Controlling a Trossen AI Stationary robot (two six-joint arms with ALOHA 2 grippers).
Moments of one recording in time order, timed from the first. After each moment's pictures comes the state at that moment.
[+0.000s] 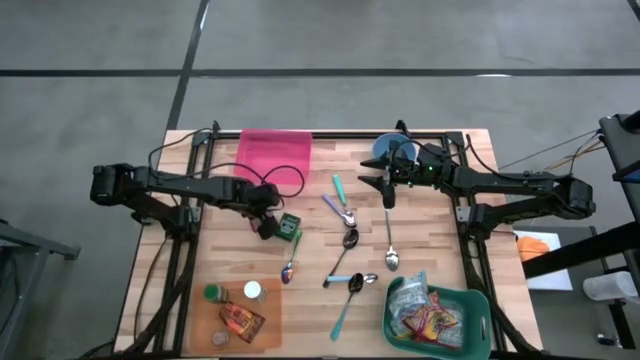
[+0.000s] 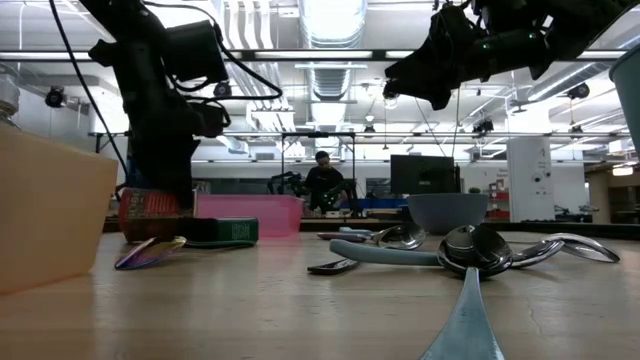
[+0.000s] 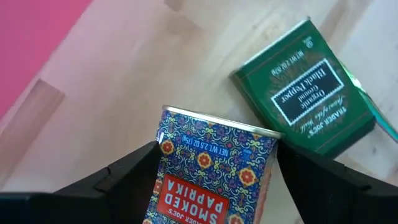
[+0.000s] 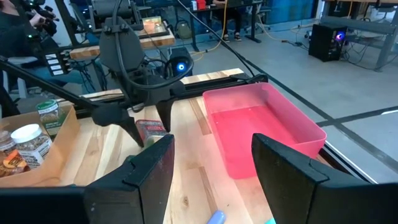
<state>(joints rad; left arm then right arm) 0.13 1.38 0.73 -0.60 -0.09 -0.45 -0.36 1.12 0.56 0.40 -0.18 0.10</state>
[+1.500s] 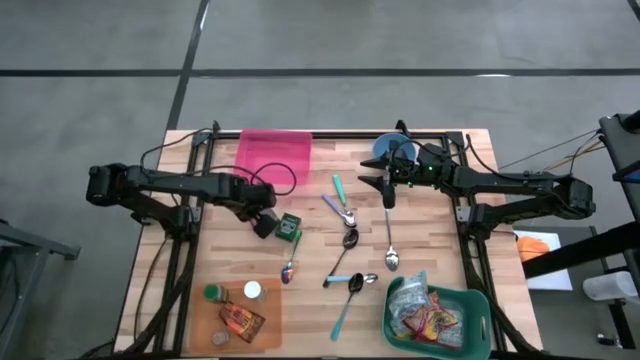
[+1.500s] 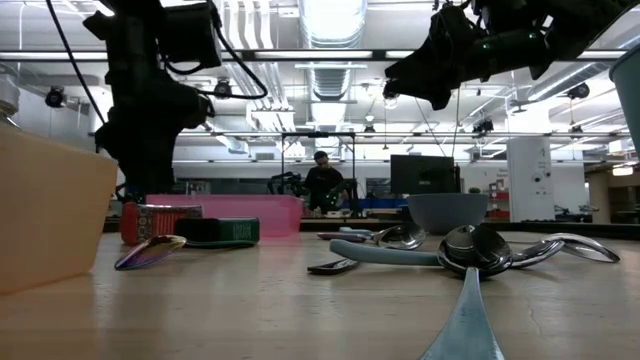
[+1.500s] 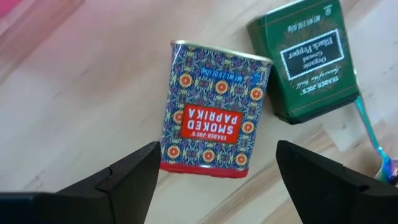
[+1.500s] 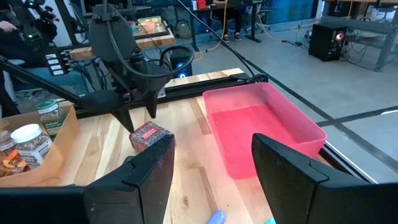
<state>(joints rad) 0.10 1.34 0.83 -0.88 -0.02 -0.74 -0.36 1.12 0.56 0.40 -0.18 0.10</state>
